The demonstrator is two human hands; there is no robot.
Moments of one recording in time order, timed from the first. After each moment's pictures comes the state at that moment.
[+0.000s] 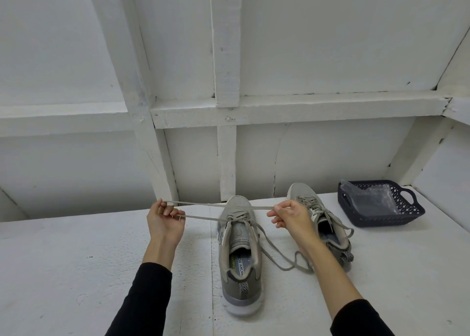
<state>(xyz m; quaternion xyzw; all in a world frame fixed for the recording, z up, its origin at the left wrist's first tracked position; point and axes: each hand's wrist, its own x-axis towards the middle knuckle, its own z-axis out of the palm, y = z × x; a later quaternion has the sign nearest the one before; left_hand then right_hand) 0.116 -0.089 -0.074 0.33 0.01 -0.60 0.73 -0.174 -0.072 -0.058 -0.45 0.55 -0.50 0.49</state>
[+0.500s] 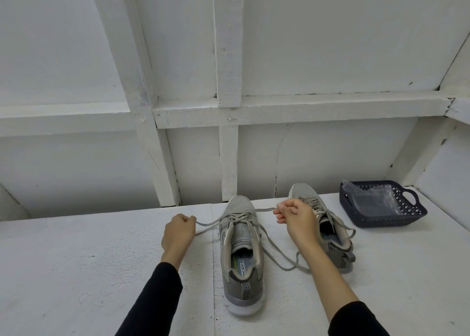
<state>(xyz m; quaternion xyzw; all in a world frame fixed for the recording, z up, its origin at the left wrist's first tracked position) 0.097 -0.079 -0.093 0.80 -0.44 -0.28 0.30 -0.169 -0.071 -0.059 -0.47 0.59 -0.54 0.38</state>
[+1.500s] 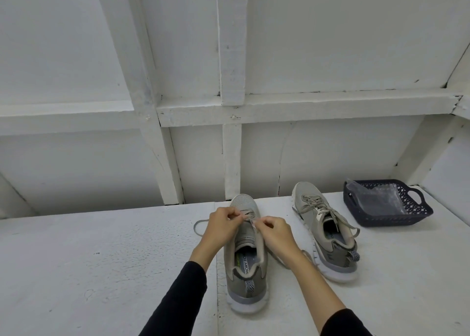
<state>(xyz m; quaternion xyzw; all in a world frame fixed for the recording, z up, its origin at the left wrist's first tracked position) 0.026 -0.075 -0.067 0.63 -0.61 -0.35 0.34 -0.129 -0.059 -0.082 -0.53 0.62 -0.37 0.45</state>
